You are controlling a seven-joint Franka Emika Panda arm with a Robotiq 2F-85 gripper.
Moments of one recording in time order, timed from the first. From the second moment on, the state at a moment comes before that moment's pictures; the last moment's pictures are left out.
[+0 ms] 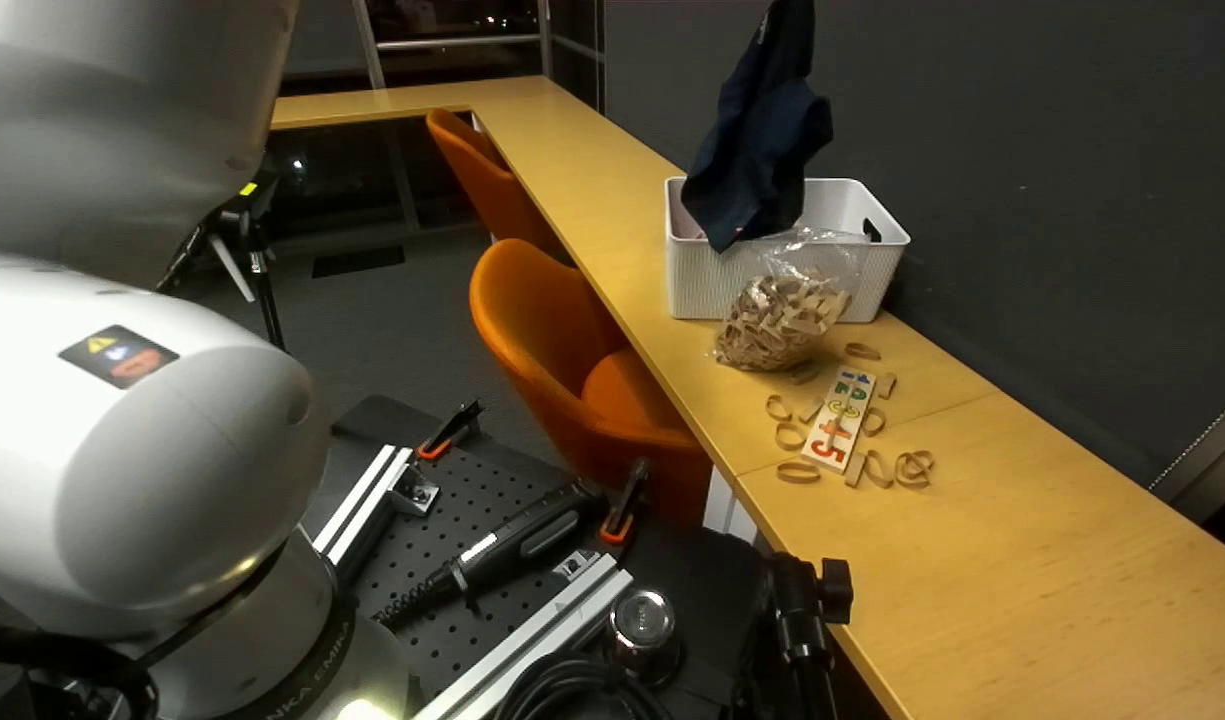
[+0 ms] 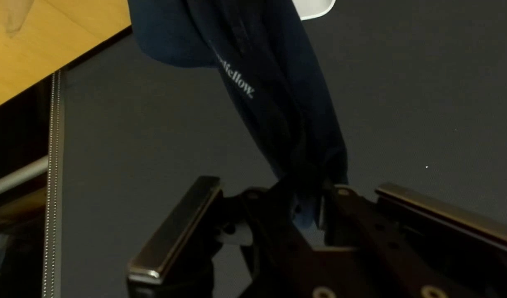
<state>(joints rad) 0.14 0.70 -0.10 -0.85 -0.71 1.98 1.46</state>
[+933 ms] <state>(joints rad) 0.17 0.92 -0.05 -0.79 -0.65 1.93 1.46</state>
